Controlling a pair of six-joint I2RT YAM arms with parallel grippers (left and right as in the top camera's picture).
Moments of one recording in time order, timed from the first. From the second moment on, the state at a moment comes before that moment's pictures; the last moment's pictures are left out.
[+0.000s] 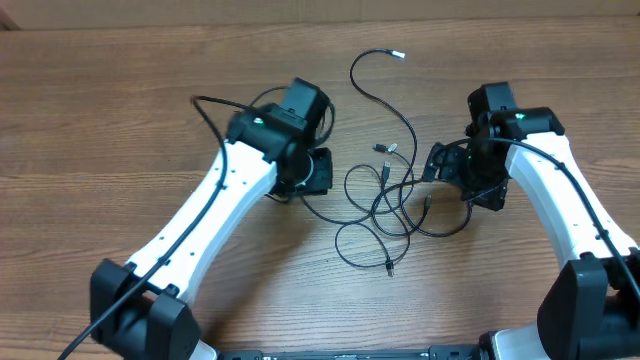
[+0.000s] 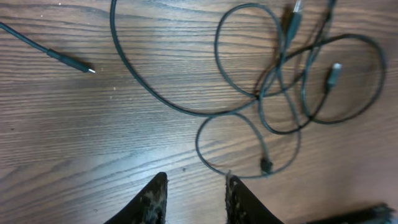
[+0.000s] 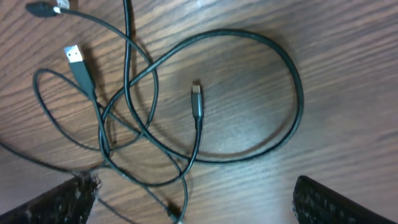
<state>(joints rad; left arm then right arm) -0.52 1.70 1.50 -1.14 0.16 -0.57 0.09 1.65 1.28 -1.13 -0.16 0.48</state>
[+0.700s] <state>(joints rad) -0.54 2.02 1.50 -1.13 0.20 -0.75 0.09 1.65 1.25 -0.94 -0.16 0.48</state>
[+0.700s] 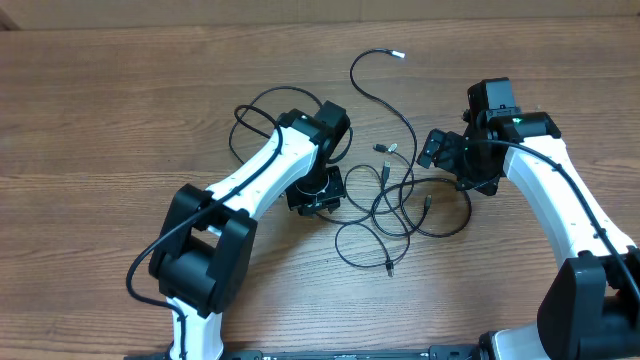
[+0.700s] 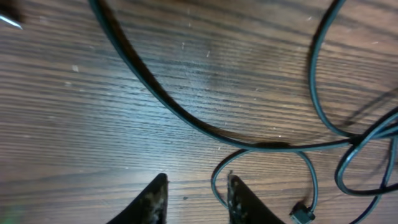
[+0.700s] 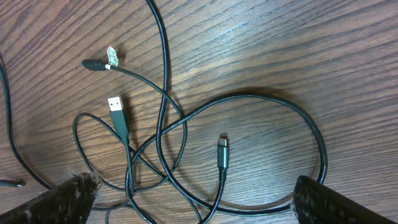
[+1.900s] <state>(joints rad) -0.62 2.13 1.50 -1.04 0.13 -1.11 0.09 1.65 1.25 -0.94 -0.16 0.48</state>
